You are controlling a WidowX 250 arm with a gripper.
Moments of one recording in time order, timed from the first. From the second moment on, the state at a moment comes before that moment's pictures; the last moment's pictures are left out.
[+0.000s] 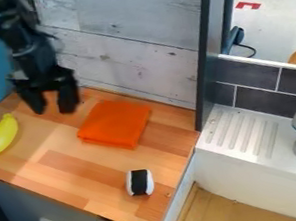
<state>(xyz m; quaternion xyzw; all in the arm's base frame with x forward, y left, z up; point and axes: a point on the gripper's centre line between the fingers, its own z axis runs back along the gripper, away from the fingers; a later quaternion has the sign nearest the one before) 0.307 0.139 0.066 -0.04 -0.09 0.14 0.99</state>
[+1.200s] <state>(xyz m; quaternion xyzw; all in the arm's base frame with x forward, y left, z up) 0.283 0.229 0.013 0.07 -0.10 0.12 0.98</state>
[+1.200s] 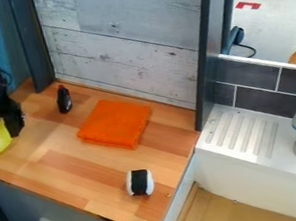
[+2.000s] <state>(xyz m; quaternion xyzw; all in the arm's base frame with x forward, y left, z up) 0.290 0.203 -0.018 0.07 -0.08 0.14 0.98</state>
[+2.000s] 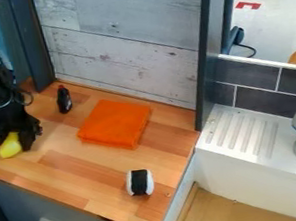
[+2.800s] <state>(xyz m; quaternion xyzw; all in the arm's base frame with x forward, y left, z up) 0.314 0.067 0.074 0.03 -0.17 0.00 0.98</state>
